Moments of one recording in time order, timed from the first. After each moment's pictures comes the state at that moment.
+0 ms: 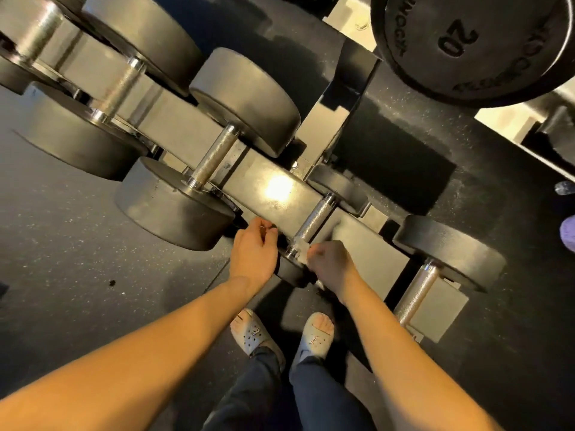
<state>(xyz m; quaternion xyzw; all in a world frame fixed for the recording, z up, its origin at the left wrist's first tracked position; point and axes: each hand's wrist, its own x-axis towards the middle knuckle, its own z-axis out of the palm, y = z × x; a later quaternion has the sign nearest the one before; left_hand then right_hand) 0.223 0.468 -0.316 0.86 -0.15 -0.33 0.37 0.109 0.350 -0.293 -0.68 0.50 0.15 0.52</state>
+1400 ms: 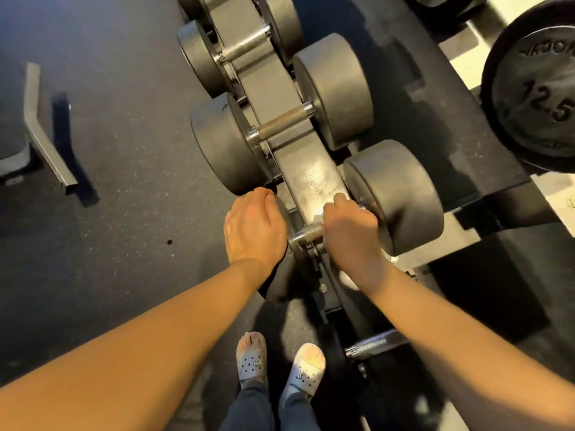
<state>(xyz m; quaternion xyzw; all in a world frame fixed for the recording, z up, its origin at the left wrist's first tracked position) 0.386 0.504 -0.242 0.94 0.07 -0.04 0.33 0.357 0.341 -0.270 -1.00 -0.06 -0.04 -0.04</state>
